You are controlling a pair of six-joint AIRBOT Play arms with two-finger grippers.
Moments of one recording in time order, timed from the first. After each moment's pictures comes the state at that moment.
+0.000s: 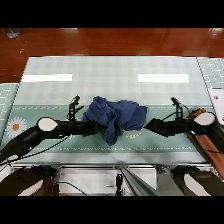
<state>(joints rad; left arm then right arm) -0.49 -1.01 0.43 0.40 -0.67 -1.23 0.04 -0.99 0.46 -0.79 1.00 1.38</state>
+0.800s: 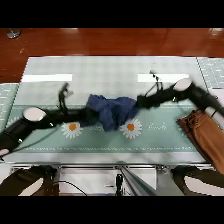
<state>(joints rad) -0.29 -0.97 0.59 0.40 -0.75 -1.19 0.16 -1.37 1.08 -0.80 1.09 1.35</state>
